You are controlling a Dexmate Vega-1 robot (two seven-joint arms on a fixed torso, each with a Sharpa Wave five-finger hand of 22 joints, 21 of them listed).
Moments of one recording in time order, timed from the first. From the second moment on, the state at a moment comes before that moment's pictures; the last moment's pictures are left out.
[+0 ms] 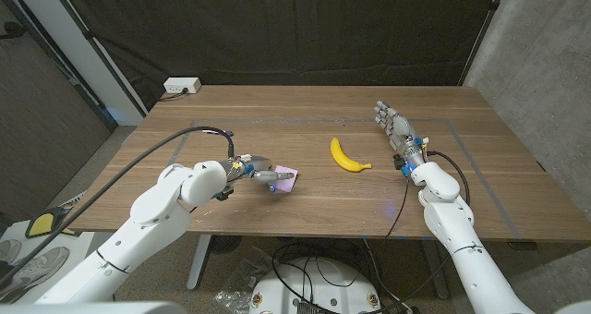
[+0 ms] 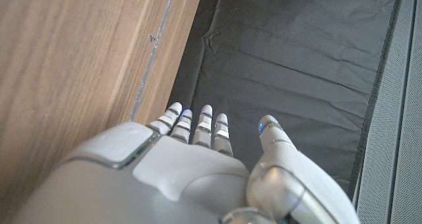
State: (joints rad) left arm 1.24 0.72 0.22 -2.19 0.80 0.17 -0.66; left_hand 0.04 -0.01 0.38 0.15 0.26 0.98 0.05 0.26 0.19 0.86 -0.03 0.23 0.20 0.69 -0.06 0.21 0.19 0.22 0.01 0.33 0.20; right arm -1.08 -0.18 0.01 -1.54 0.23 0.21 0.25; right_hand 0.26 0.15 0.44 -0.08 0.18 0.14 -0.03 0.19 0.18 0.14 0.03 0.20 0.18 -0.01 0.05 0.18 0.17 -0.06 0.02 0.34 0.19
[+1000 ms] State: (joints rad) left arm 1.22 0.71 0.16 -2.10 0.49 0.06 -0.57; left_hand 0.05 0.05 0.34 0.15 0.29 0.82 -0.01 0.27 0.22 0.79 -0.02 0.26 0.26 0.59 -0.05 0.23 0.23 0.15 0.04 0.30 0.21; right arm -1.07 -0.17 0.01 -1.52 0.22 0.20 0.23; right_hand 0.26 0.15 0.44 -0.08 0.18 0.14 -0.03 0.19 0.18 0.15 0.03 0.20 0.18 -0.01 0.05 0.18 0.17 -0.05 0.01 0.33 0.19
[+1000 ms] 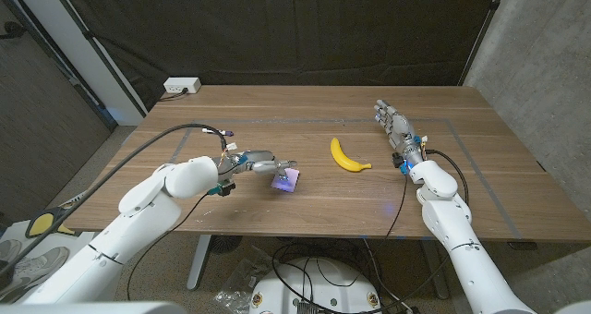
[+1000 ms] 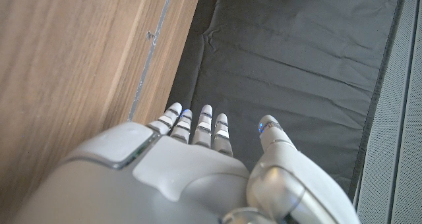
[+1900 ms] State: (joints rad) left arm 1.13 0.75 0.24 -2.07 0.50 0.10 -0.63; left_hand 0.03 0.03 0.30 0.16 0.29 0.93 0.04 0.30 0.20 0.88 -0.02 0.27 0.23 0.65 -0.06 0.25 0.22 0.15 0.02 0.31 0.22; right arm -1.06 -0.16 0.01 -1.49 0.22 0.24 0.21; right_hand 0.26 0.15 0.43 -0.08 0.18 0.14 -0.03 0.19 0.18 0.15 0.03 0.20 0.18 0.00 0.04 0.18 0.17 -0.05 0.01 0.33 0.19
